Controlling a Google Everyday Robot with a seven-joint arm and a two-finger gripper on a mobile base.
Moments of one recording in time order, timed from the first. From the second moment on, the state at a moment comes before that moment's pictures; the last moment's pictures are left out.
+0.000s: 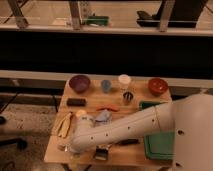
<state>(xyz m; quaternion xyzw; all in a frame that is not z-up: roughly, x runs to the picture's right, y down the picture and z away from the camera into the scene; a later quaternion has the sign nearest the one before) -0.176 0.314 0.734 -0.33 -0.20 0.01 0.92</state>
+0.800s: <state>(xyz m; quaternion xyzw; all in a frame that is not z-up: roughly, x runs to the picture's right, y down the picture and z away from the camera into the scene) -0.181 0.314 0.747 -0.37 -0.21 0.09 0.90</state>
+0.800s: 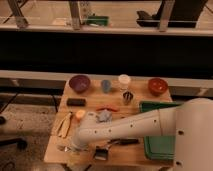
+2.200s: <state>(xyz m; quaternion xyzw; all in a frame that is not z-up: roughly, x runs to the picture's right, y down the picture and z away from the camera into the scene) -0.162 0.306 0.754 -0.33 -0.20 0.09 0.92</state>
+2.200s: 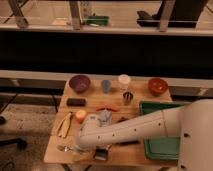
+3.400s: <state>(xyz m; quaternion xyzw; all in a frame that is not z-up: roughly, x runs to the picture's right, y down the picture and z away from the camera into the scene) -0.165 0.305 0.763 -0.33 -0.22 0.08 0.92</state>
